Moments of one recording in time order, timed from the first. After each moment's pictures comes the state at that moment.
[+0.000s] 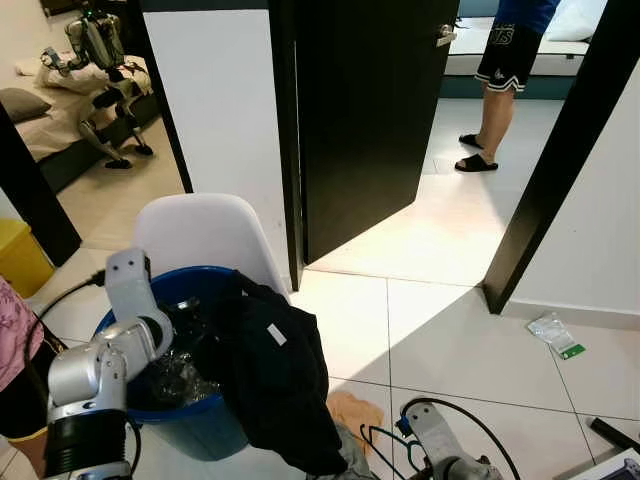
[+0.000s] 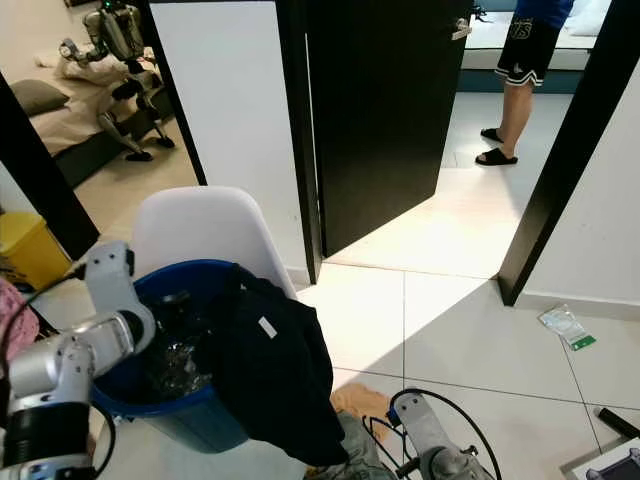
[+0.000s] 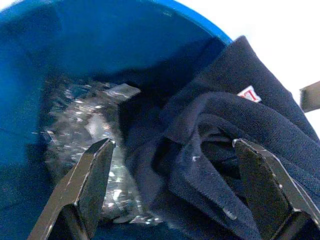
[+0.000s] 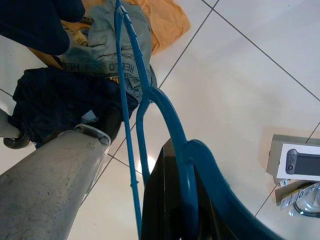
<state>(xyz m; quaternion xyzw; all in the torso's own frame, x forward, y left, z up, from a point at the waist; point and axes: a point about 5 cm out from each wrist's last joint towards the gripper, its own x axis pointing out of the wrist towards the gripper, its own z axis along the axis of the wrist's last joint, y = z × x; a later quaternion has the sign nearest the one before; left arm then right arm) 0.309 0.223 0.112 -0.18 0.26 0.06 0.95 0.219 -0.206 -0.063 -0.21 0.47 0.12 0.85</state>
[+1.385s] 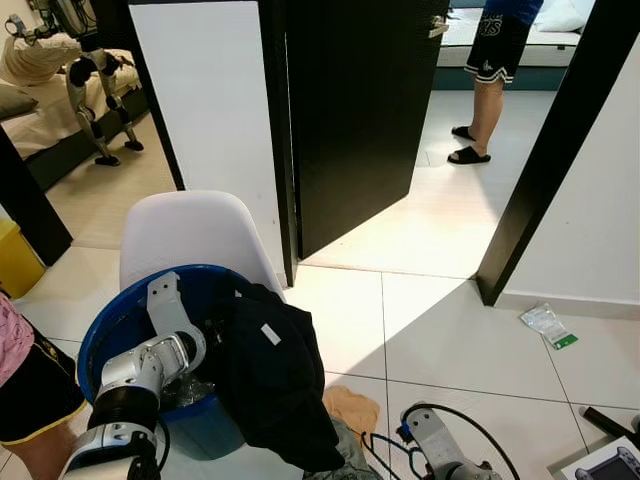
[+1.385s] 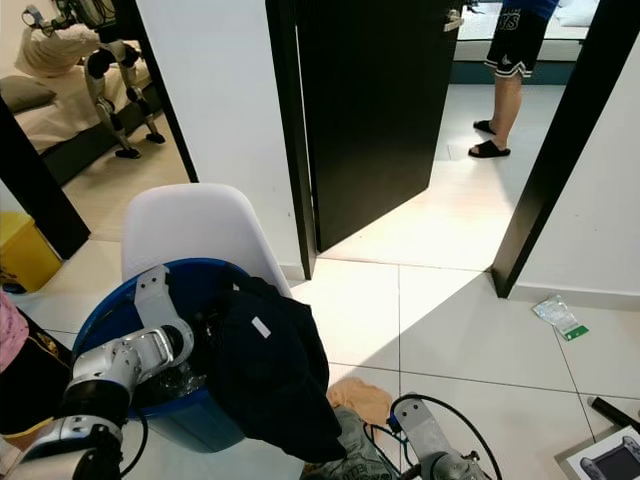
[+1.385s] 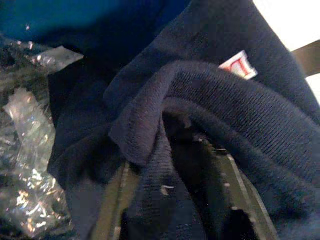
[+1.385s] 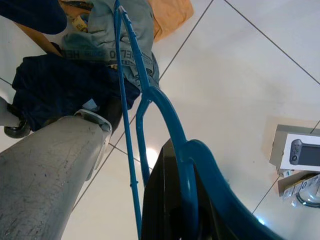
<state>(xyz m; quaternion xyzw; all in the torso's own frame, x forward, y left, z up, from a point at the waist) 0.334 0.202 0.065 -0.26 0.28 0.00 0.92 0.214 -0.208 -0.065 -0.21 0.48 0.12 0.84</state>
